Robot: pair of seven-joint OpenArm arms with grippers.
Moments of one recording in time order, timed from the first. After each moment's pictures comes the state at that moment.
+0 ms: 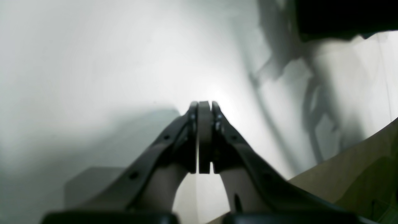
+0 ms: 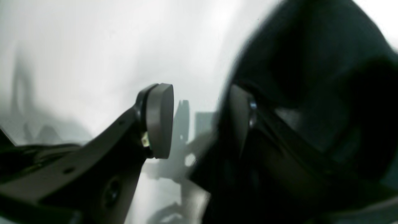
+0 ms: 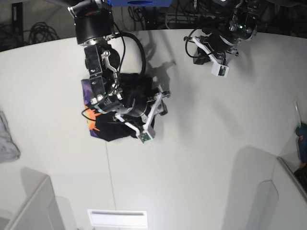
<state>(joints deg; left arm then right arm) 32.0 -18.6 2.6 108.6 -31.8 -7.2 39.1 5.6 -5.1 -15.9 95.1 15.7 12.9 -65.6</state>
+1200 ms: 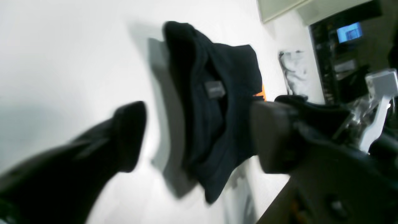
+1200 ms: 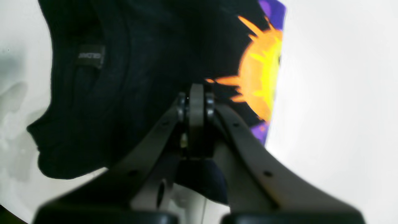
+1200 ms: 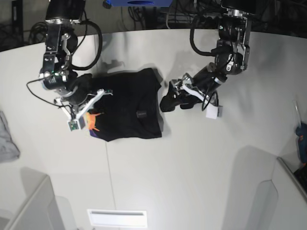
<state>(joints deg) 11.5 -10.7 3.3 98.1 -57.0 -6.8 39.2 -6.1 4.7 8.0 105.7 16.8 13.3 -60.6</state>
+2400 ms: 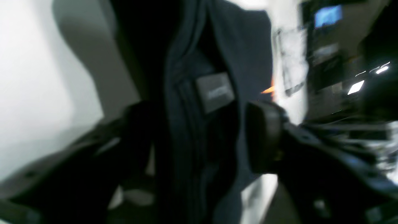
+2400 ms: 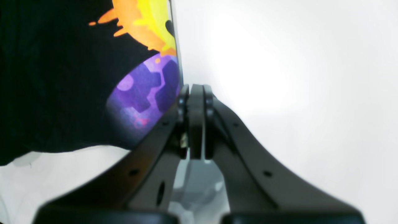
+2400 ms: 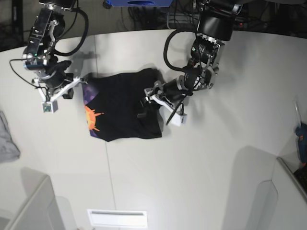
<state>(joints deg) -1.6 -2.8 12.5 71.1 -53.5 -8.5 36.8 -12.8 4.3 20.7 107.2 16.3 16.8 -58.0</state>
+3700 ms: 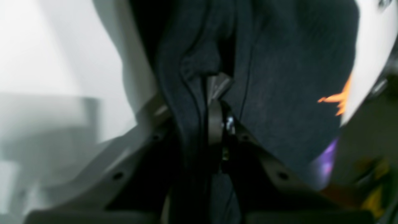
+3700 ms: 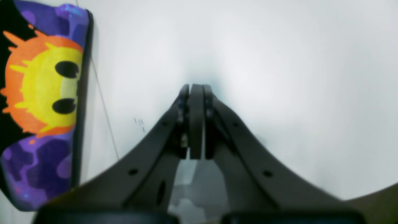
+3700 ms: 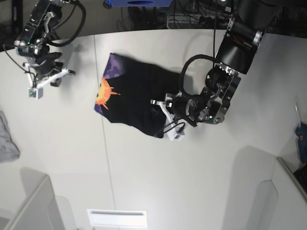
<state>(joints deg) -18.1 -14.1 28.6 71.2 -51.1 -2.6 61.2 -16.6 1.2 31.0 108.0 16.6 16.8 -58.2</state>
